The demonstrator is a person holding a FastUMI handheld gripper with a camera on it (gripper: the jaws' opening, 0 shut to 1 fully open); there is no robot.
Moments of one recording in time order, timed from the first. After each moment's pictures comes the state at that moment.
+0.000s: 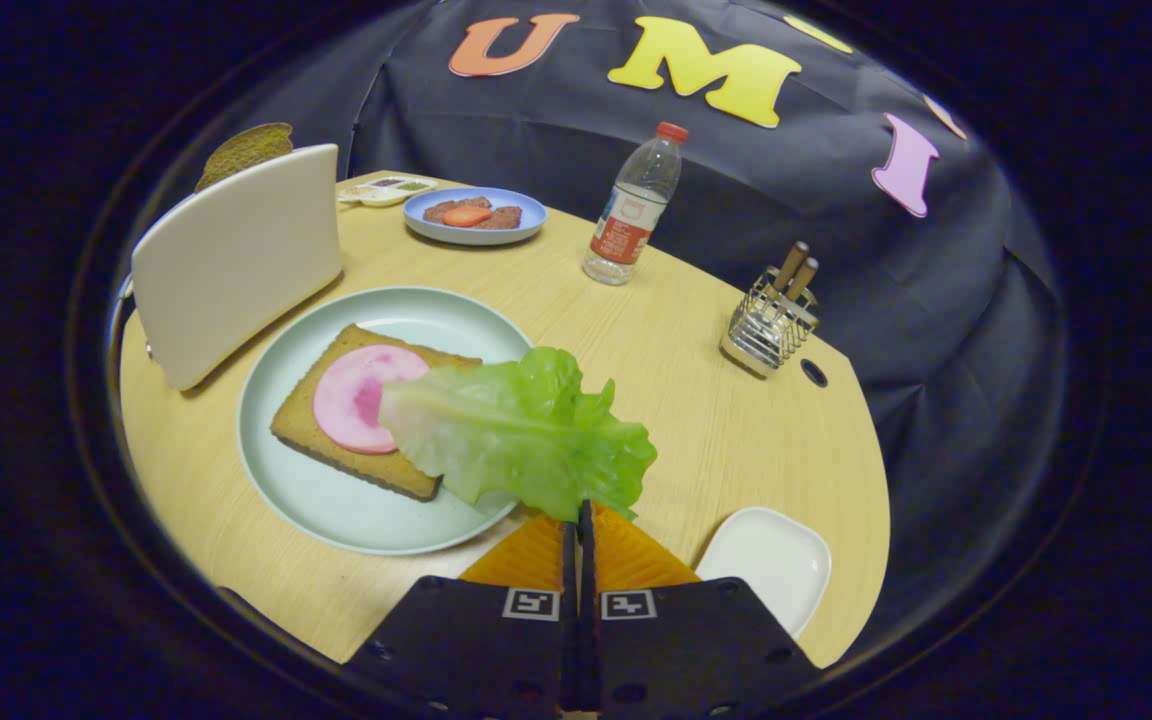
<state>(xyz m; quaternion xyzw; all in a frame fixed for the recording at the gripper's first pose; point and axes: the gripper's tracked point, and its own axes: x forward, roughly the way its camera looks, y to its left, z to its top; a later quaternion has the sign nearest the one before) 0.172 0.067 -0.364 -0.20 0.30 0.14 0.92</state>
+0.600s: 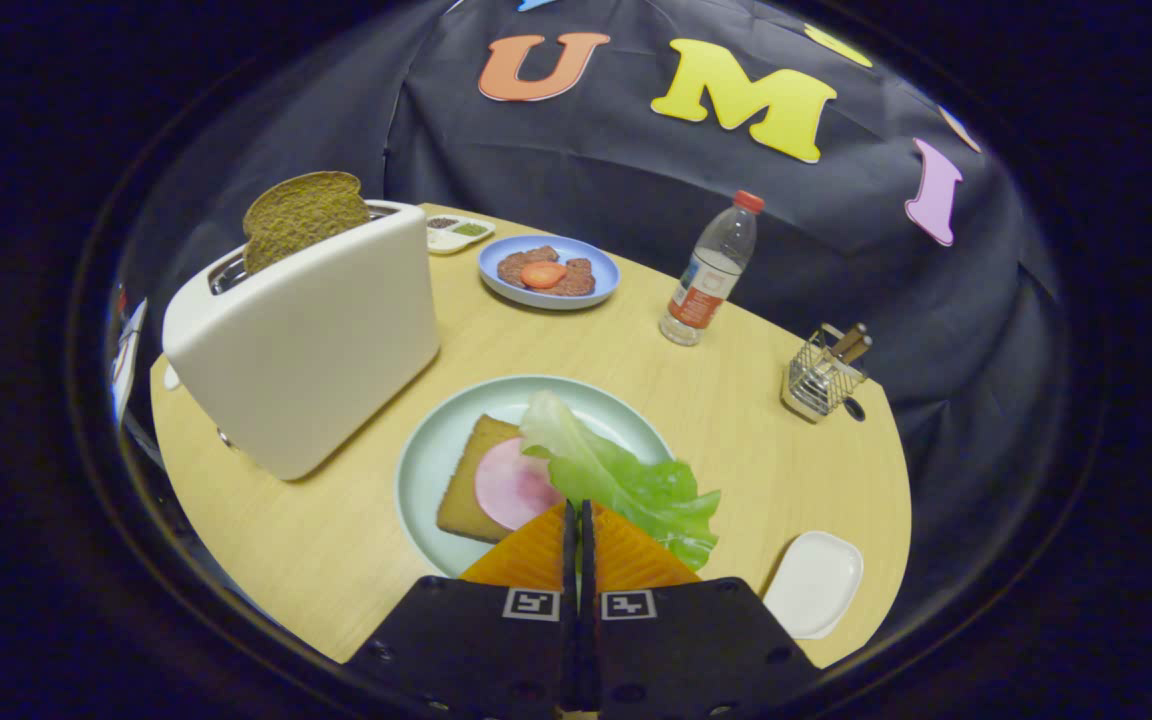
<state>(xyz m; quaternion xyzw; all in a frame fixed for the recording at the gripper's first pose) 0.133 0.177 -0.322 -0.18 0.29 0.18 0.92</state>
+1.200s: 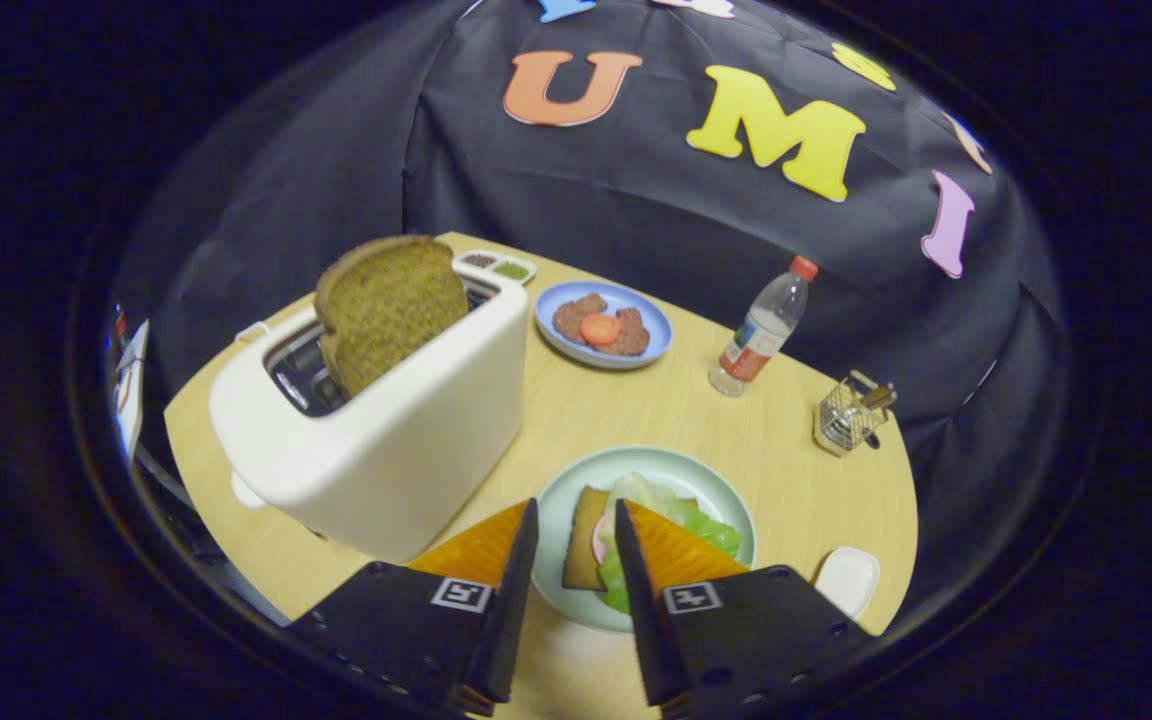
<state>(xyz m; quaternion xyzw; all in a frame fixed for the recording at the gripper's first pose) 0.111 0.271 -0.260 -0.16 0.26 0.18 0.93</state>
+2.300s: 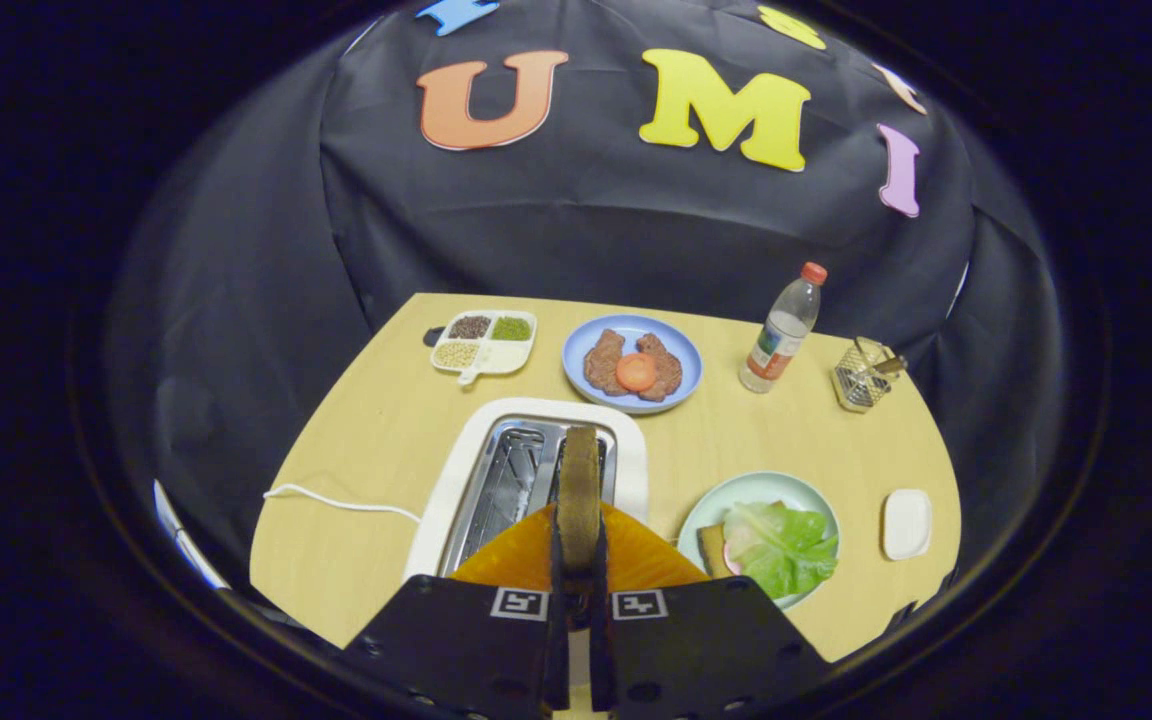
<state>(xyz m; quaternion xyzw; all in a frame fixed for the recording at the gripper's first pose) 0.110 0.390 -0.203 -0.03 0.32 0.10 0.94</state>
